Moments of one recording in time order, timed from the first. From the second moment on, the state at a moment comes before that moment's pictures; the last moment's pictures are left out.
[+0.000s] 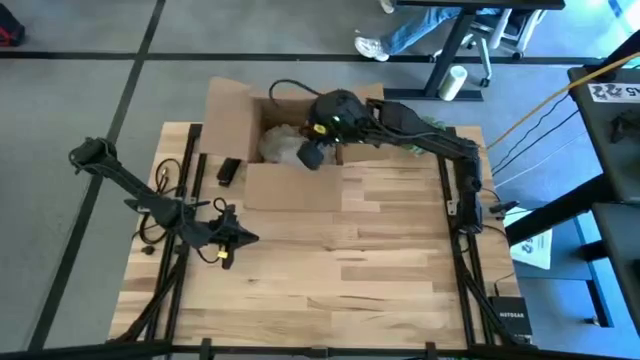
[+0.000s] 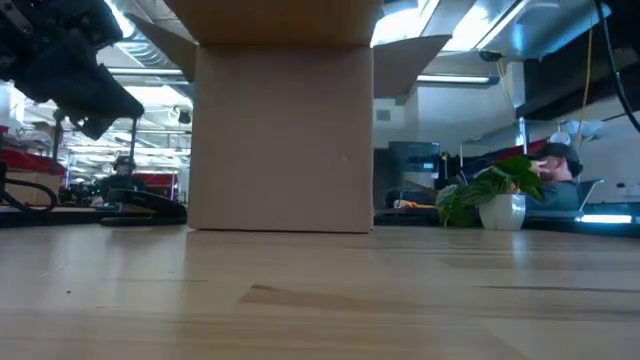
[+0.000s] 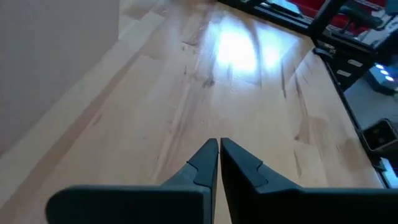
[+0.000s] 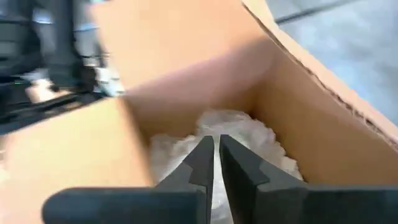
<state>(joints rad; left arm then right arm) -0.58 0.79 0.25 0.08 -0.57 -0.54 -0.11 1.94 2.36 -1.02 0.20 0.14</state>
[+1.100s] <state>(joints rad) -0.57 0.00 0.25 -0.41 -0.56 -0.39 0.42 1.55 1.09 0.09 0.37 0.52</state>
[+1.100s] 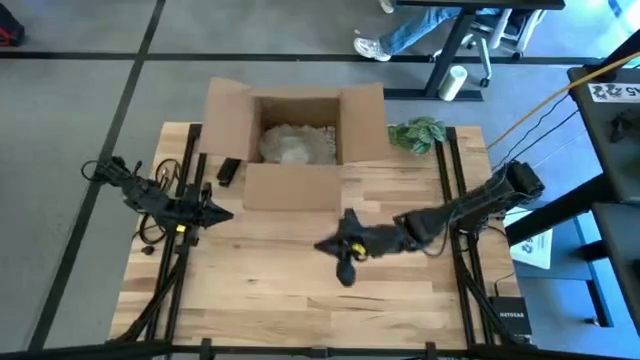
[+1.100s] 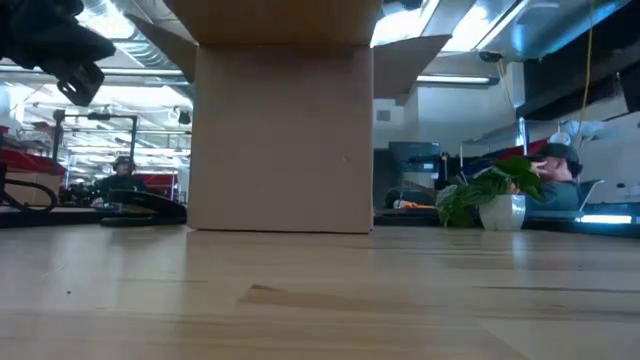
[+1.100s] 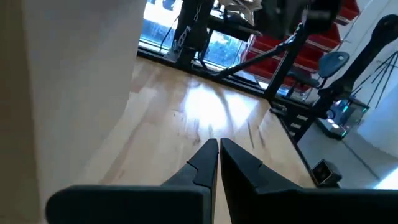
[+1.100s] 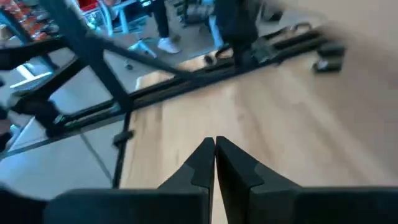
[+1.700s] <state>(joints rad) -0.54 0.00 0.25 -0.41 -0.57 -0.39 0.31 1.42 0.39 0.95 0.30 0.59</state>
